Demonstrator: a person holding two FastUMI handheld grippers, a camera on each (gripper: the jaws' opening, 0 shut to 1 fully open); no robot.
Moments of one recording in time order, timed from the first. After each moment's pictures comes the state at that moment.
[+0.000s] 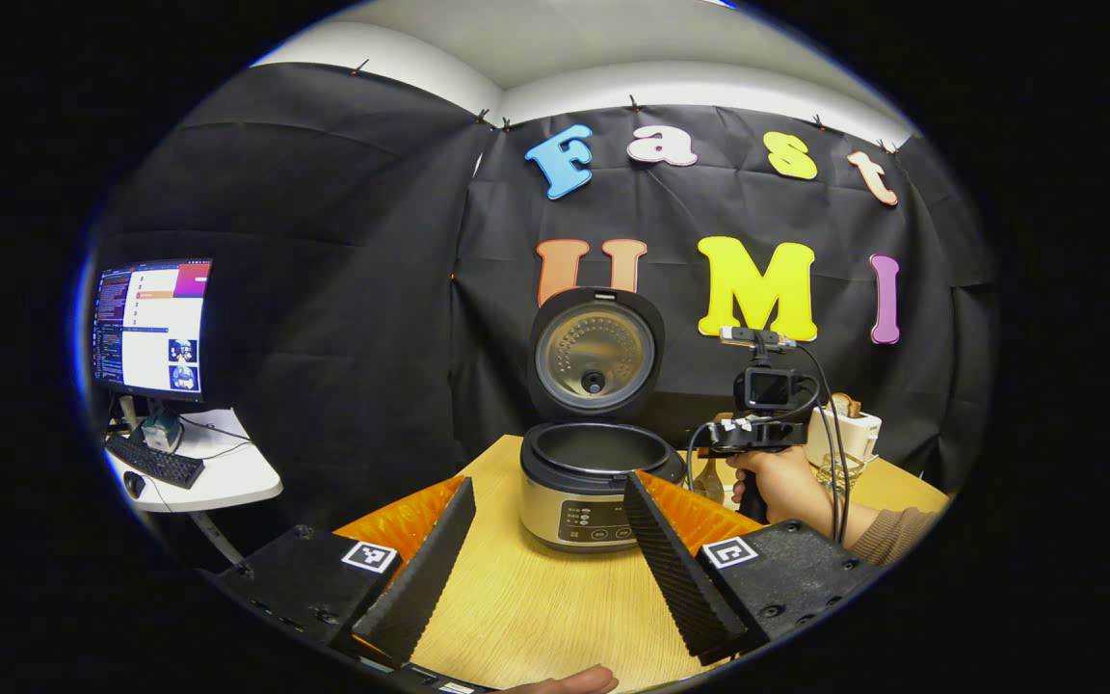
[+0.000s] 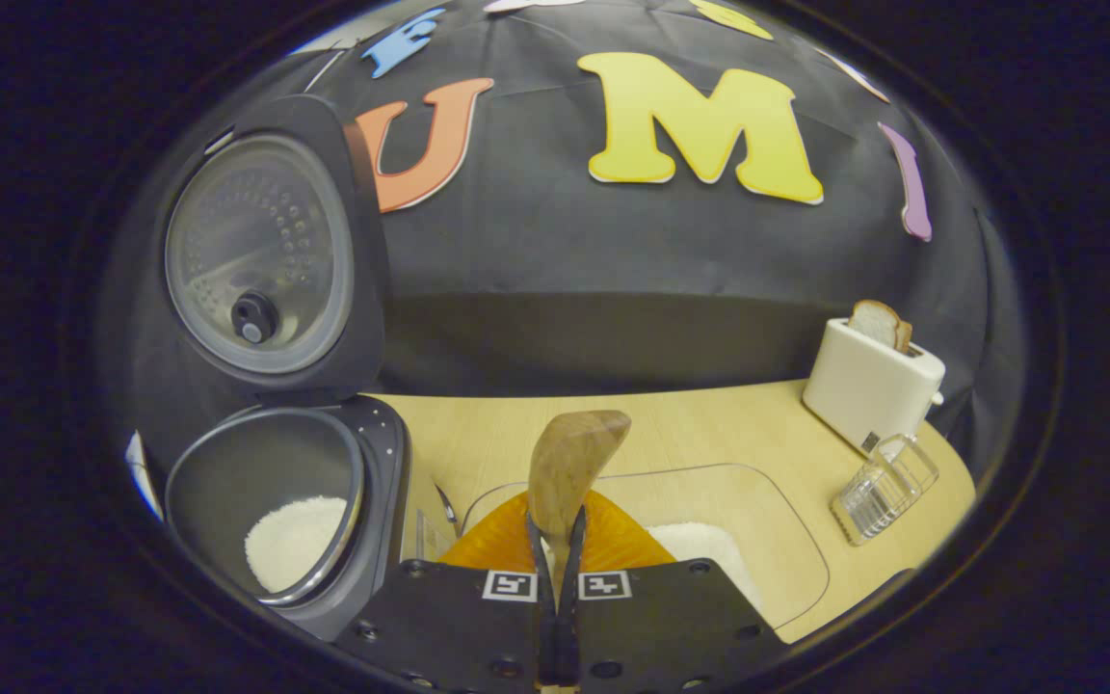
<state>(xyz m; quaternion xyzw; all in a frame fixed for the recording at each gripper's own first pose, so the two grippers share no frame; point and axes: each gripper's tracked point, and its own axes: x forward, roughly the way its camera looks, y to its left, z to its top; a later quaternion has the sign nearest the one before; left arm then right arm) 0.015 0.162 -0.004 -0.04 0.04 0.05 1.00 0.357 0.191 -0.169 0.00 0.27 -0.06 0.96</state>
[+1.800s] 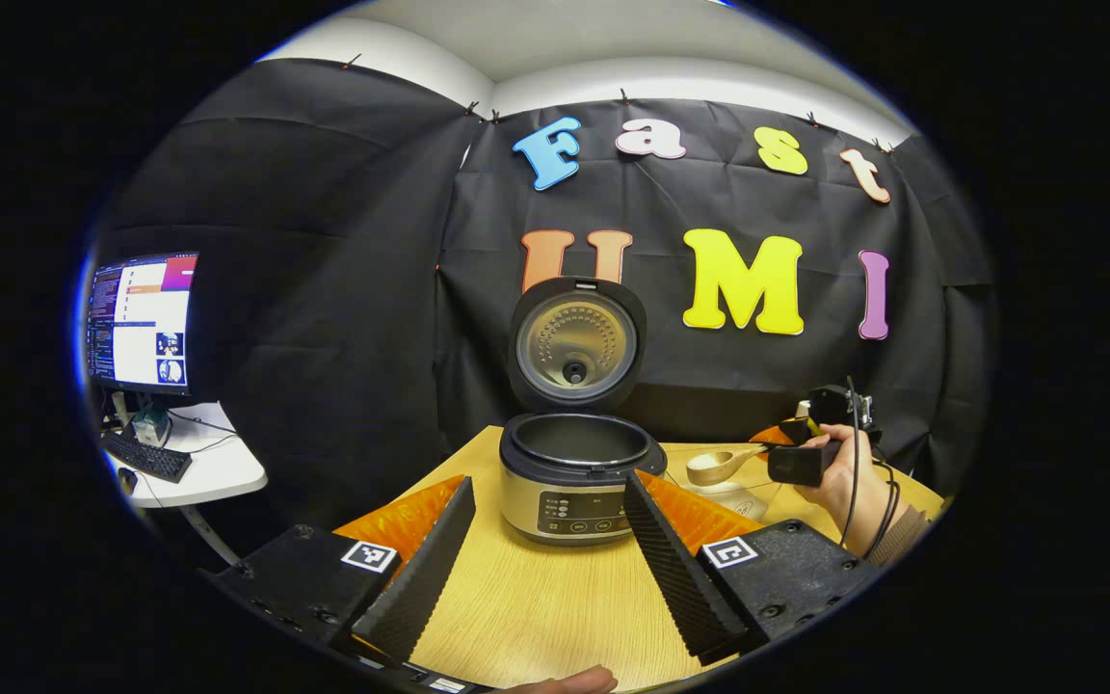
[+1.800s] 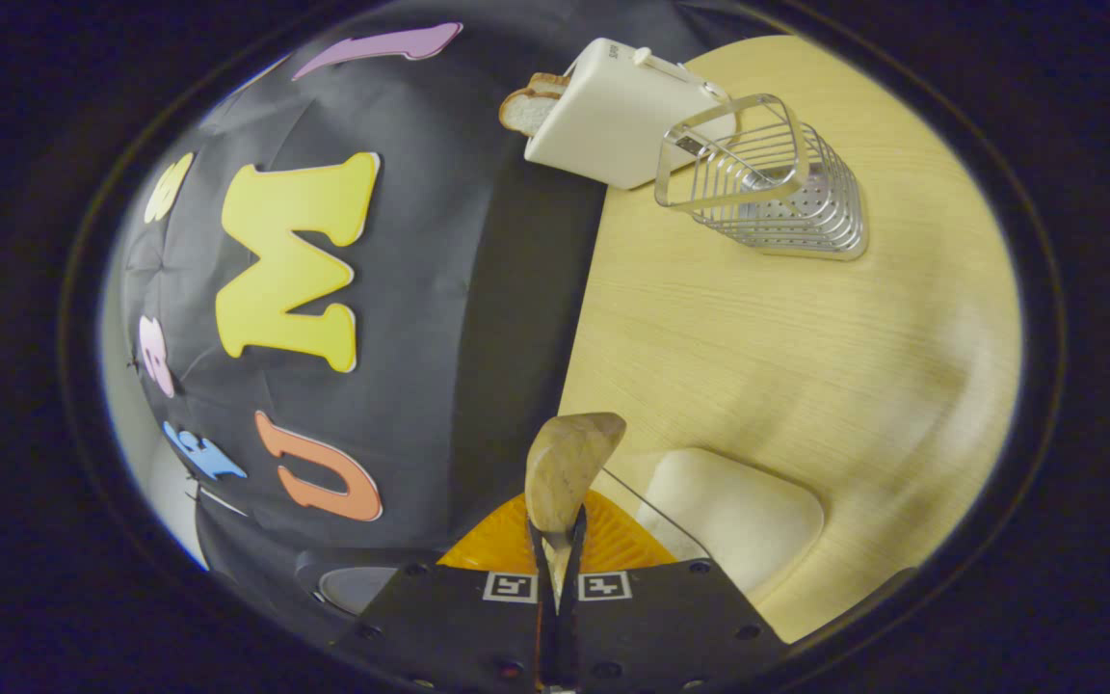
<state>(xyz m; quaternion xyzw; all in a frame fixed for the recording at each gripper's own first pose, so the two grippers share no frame) 0.015 0.142 -0.008 -0.04 0.05 0.03 1.00 0.323 0.082 -0.144 0.62 0.22 -0.09 0.75</state>
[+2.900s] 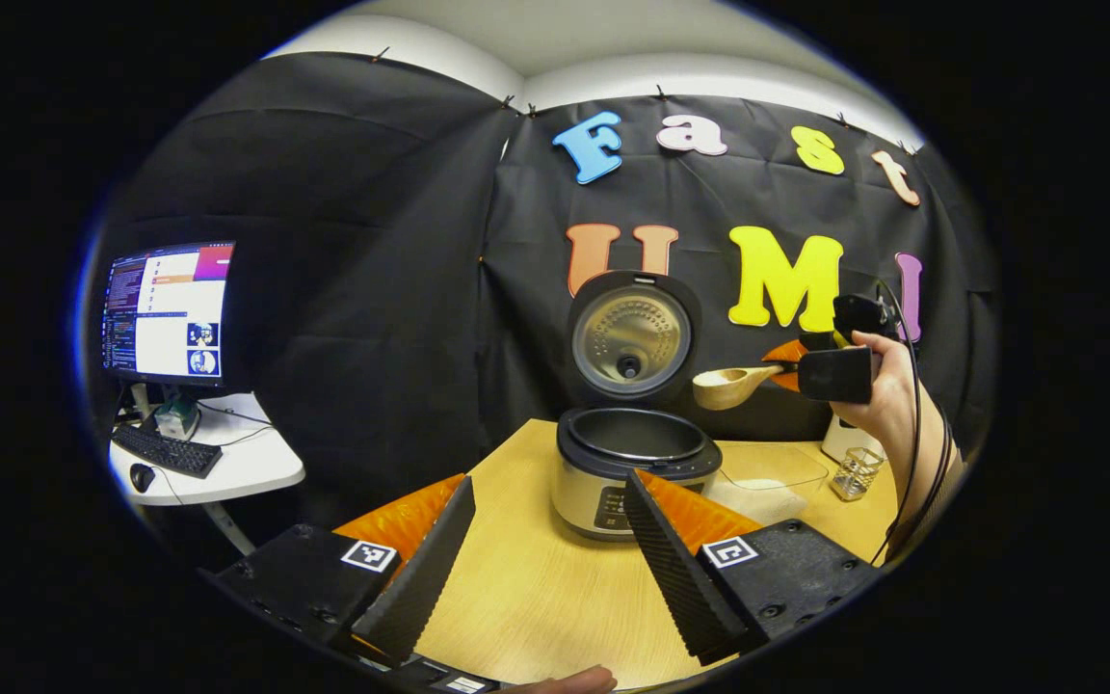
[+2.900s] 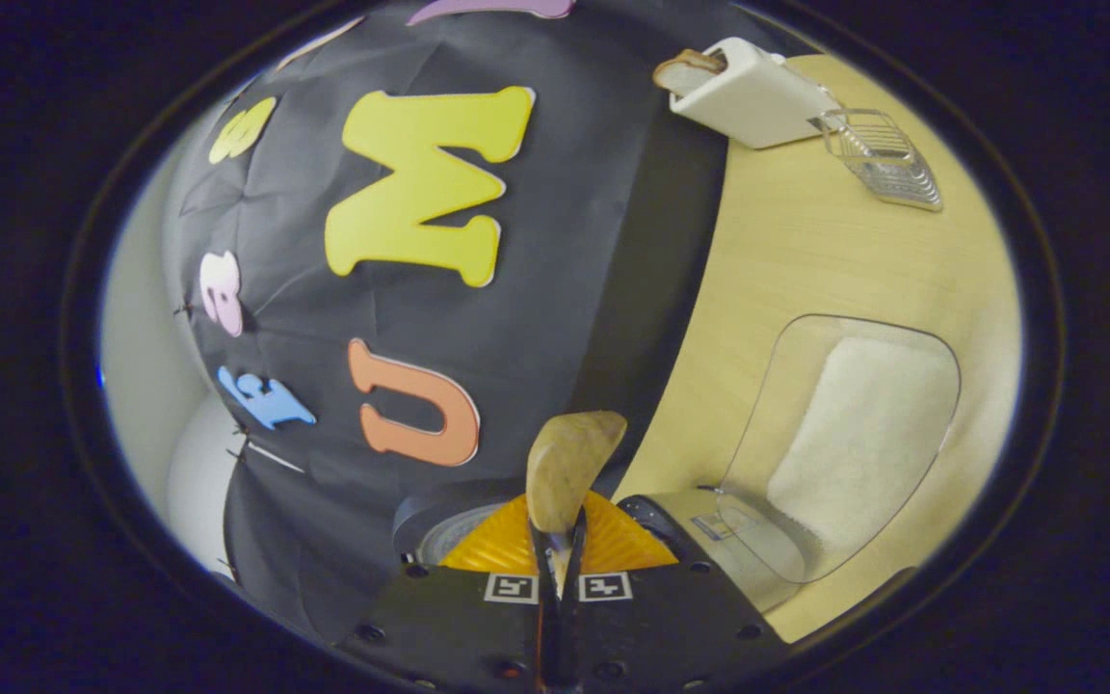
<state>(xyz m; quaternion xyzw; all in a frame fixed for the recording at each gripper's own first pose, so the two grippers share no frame) 0.012 0.201 -0.018 -0.05 0.07 0.09 0.99 0.335 0.236 -0.026 0.57 0.22 0.03 0.79</state>
